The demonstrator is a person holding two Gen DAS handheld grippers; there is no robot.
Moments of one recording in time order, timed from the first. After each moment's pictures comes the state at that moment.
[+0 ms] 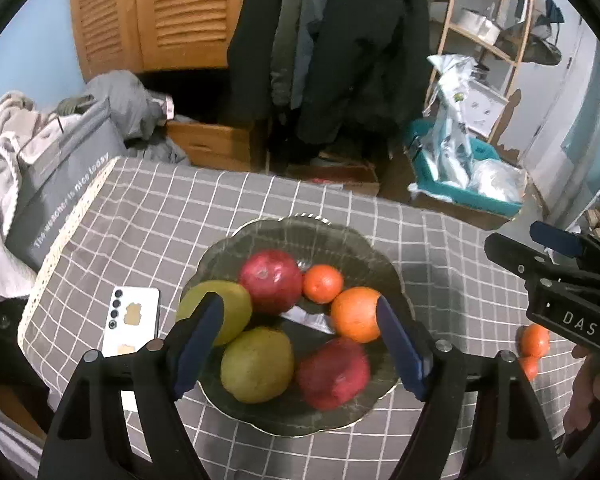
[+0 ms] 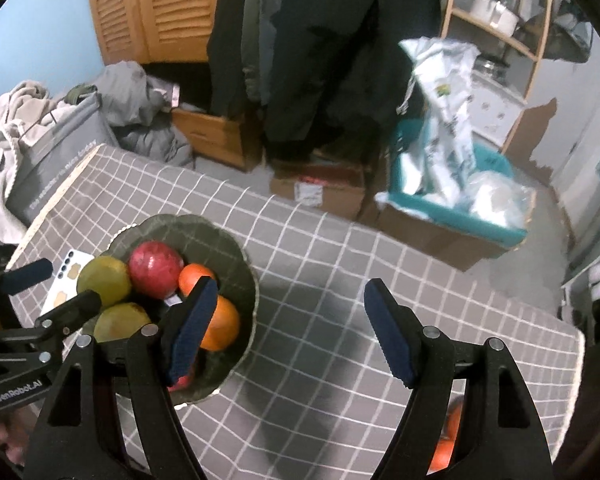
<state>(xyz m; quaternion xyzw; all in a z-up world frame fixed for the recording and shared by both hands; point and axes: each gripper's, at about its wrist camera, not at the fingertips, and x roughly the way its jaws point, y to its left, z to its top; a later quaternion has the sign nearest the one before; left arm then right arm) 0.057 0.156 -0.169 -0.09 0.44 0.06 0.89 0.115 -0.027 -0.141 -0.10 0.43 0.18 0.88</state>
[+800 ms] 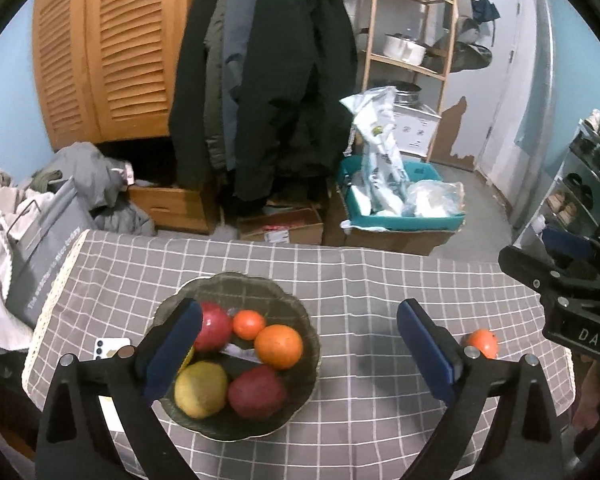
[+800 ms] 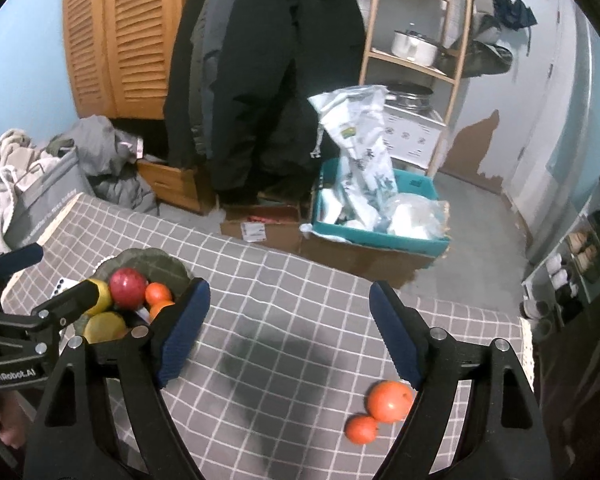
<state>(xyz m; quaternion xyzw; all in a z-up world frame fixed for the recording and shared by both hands) 0.041 0.074 -0.100 -0.04 0.38 -0.01 0.93 0.064 -0.121 -0.070 -0.08 0.37 0.11 0.92</state>
